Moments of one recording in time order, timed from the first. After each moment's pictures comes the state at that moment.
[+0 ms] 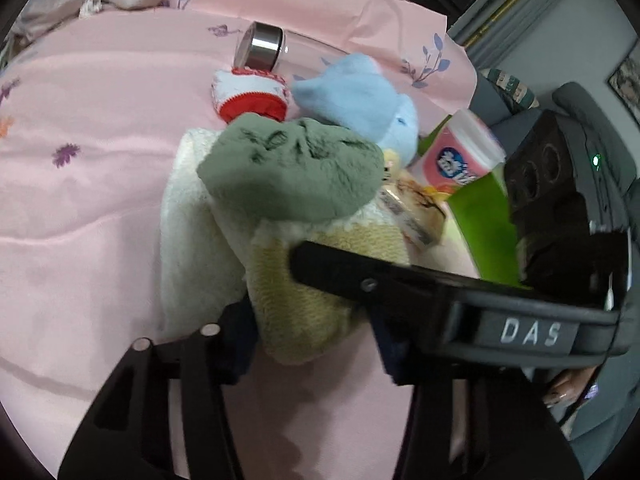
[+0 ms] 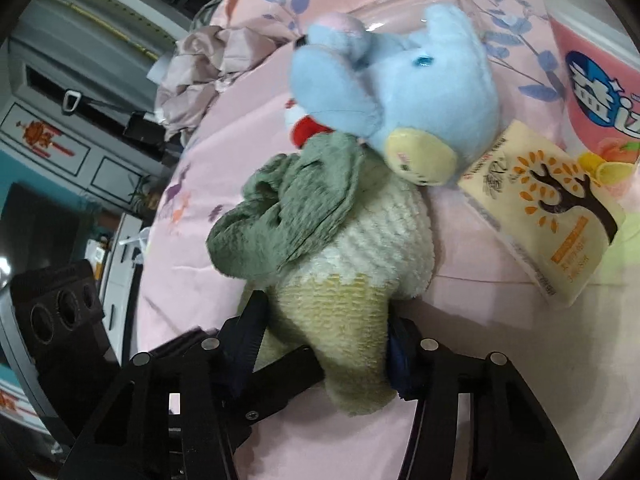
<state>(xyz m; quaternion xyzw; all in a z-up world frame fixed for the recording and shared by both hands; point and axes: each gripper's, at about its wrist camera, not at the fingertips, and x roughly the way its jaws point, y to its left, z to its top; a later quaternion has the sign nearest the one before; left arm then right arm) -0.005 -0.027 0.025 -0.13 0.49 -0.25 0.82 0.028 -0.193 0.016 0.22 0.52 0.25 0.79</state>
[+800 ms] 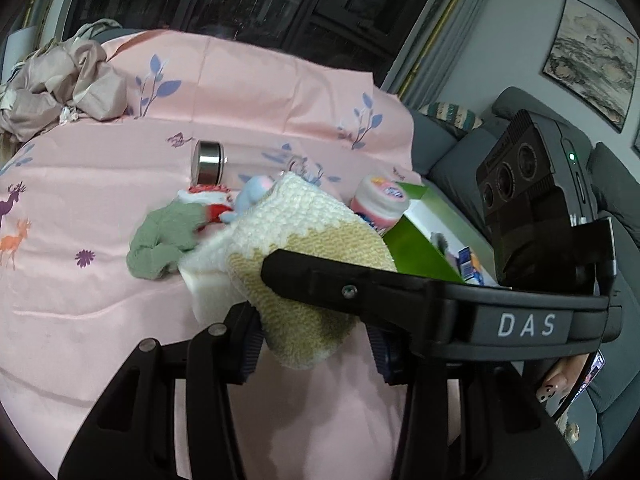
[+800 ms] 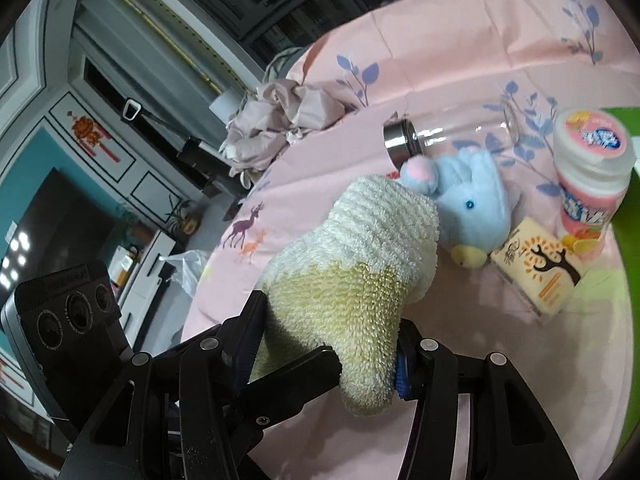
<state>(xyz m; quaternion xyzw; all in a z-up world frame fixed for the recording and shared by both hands) -0.054 -0.021 0.096 -0.10 0.34 -0.31 0.88 -0.010 -0.188 0.097 0.20 0.41 0.29 0.84</state>
